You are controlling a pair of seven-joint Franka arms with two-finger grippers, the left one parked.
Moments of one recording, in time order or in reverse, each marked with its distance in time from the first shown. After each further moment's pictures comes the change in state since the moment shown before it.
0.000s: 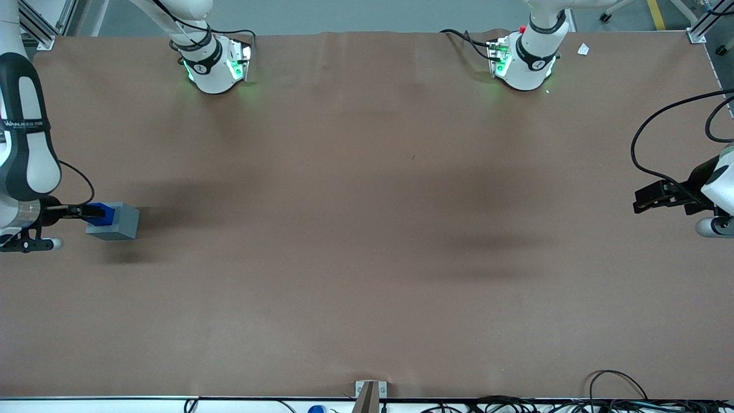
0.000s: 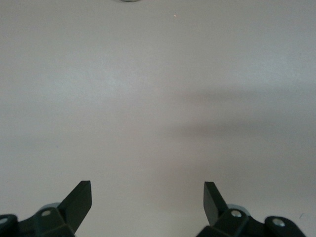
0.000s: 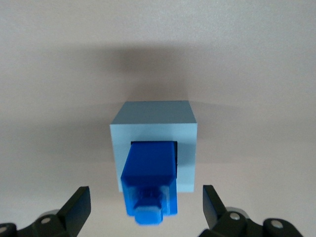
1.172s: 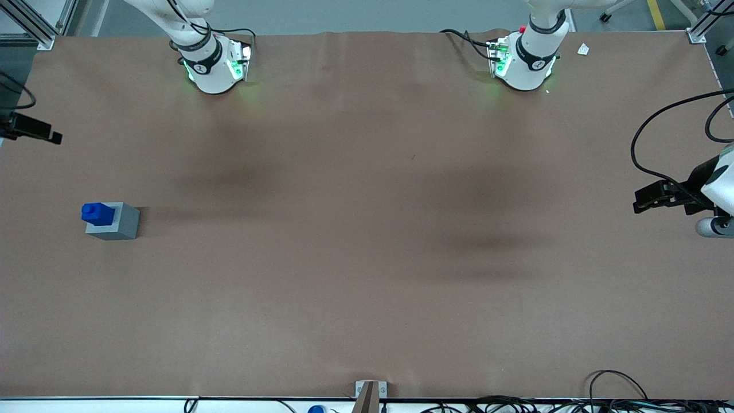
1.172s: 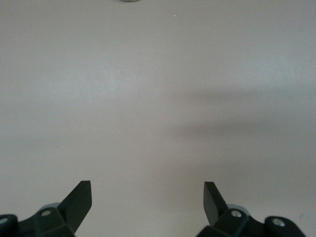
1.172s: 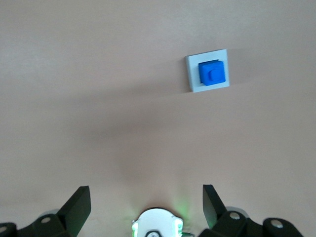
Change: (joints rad) arm 0.165 -0.461 0.017 0.128 0.108 -0.528 0.317
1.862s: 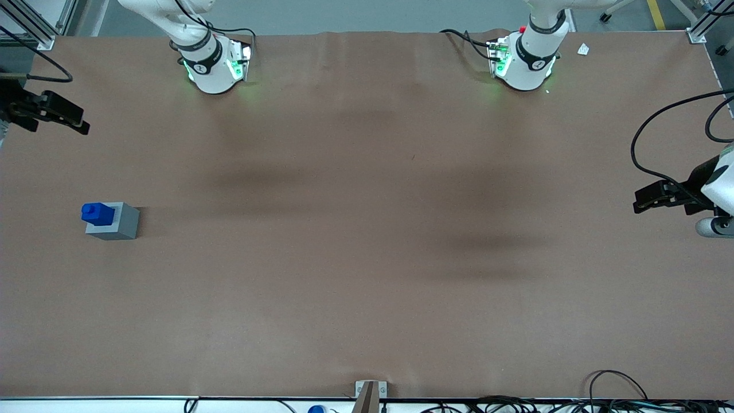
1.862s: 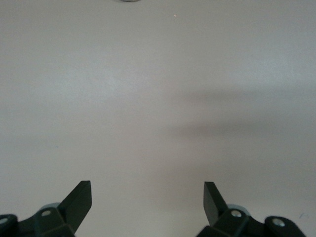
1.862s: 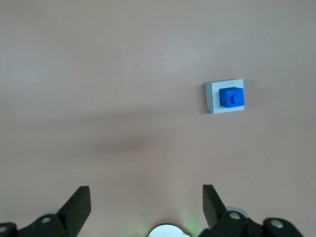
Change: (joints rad) arm 0.144 -0.030 -0.001 0.077 -0.020 0.022 0.078
